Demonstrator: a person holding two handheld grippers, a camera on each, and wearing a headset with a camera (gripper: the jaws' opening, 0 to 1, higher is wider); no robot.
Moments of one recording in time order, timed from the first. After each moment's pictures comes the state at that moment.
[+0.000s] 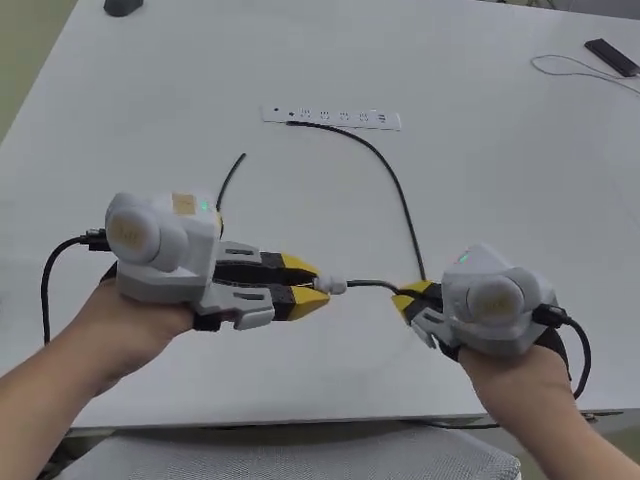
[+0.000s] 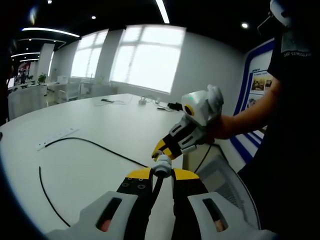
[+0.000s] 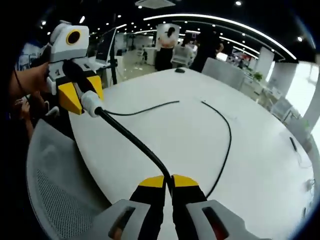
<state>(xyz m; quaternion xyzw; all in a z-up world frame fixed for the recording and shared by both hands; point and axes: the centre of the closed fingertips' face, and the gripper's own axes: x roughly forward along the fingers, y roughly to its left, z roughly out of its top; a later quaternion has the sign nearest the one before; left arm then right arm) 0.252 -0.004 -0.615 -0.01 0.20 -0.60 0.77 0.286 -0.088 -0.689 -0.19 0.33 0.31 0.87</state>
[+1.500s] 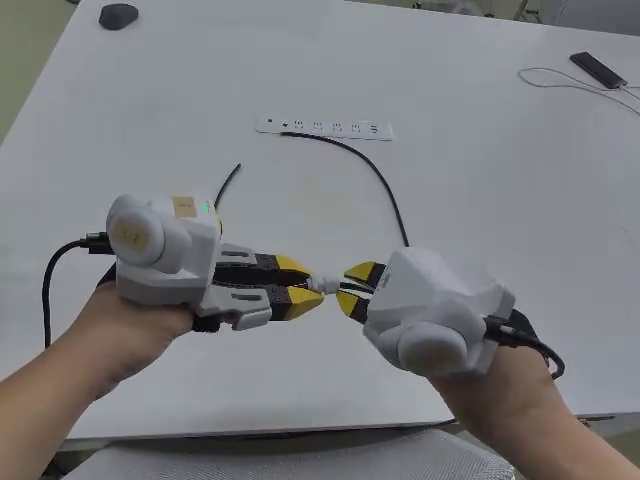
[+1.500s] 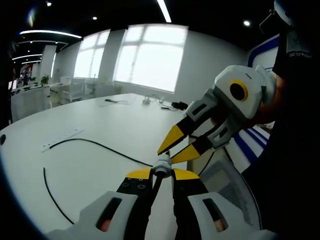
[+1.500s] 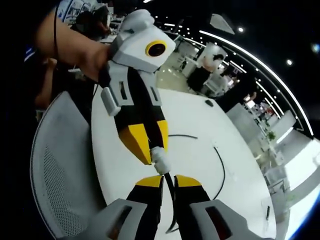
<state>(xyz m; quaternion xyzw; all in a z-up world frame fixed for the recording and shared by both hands) 0.260 0.000 -0.612 0.00 0.20 -0.59 0.78 0.265 -0.009 -0.621 -0.38 0.21 0.41 0.81</state>
